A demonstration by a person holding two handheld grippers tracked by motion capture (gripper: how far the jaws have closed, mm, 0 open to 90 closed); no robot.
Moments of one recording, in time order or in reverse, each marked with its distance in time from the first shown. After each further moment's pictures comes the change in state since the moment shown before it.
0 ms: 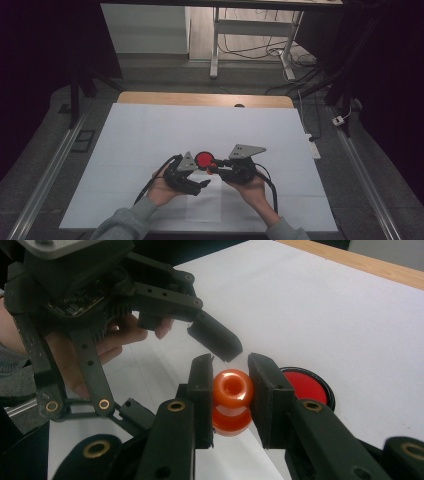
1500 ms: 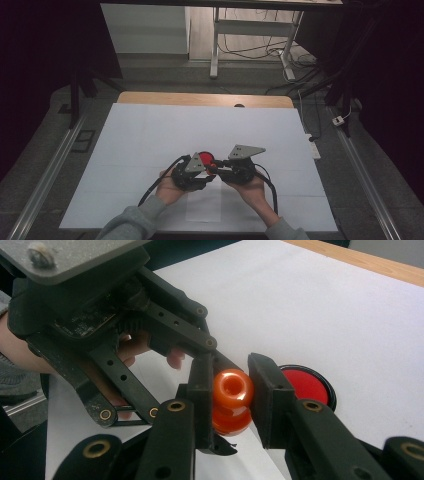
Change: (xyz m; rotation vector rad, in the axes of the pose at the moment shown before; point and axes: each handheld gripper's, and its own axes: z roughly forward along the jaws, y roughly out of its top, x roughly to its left) left arm -0.005 0.008 0.015 -0.018 -0.020 0.043; right arm 0.000 -0.002 0.002 0.004 -0.002 -0.001
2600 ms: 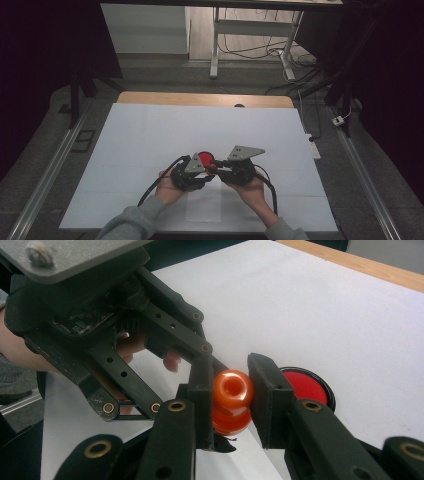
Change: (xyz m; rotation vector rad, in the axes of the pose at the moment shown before) left arm 0.000 -0.001 -0.002 0.010 -0.008 0.012; right arm 0.002 -0.001 0.001 -0.008 -0.008 -0.017
